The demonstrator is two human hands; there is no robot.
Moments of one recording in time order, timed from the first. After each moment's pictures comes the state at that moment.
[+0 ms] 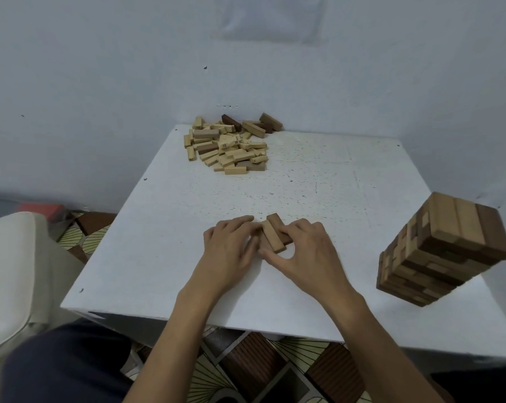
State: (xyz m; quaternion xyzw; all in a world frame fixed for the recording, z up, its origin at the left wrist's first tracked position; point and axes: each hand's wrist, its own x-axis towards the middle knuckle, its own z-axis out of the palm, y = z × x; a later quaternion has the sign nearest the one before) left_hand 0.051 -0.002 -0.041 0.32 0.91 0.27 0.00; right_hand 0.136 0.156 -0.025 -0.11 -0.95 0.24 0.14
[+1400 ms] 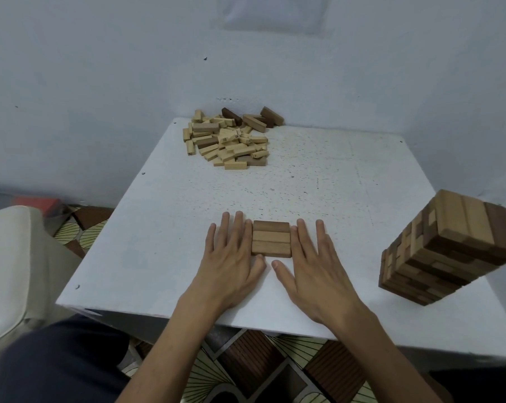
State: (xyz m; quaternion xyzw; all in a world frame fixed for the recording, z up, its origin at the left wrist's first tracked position) left_hand 0.071 -0.007 -0.047 0.34 0.94 0.06 0.03; right_hand 0.164 0.151 -0.037 -0.10 -0.99 0.08 -0.05
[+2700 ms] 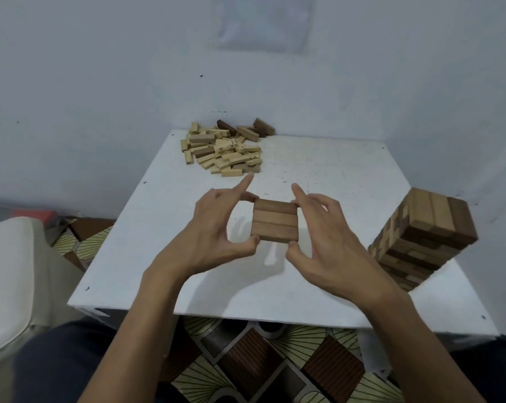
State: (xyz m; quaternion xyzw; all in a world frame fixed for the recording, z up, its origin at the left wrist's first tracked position) left_hand 0.052 -0.035 0.042 0.44 0.83 0.34 0.02; right_hand 0.184 0.152 0.062 -0.02 -0.97 0.22 0.11
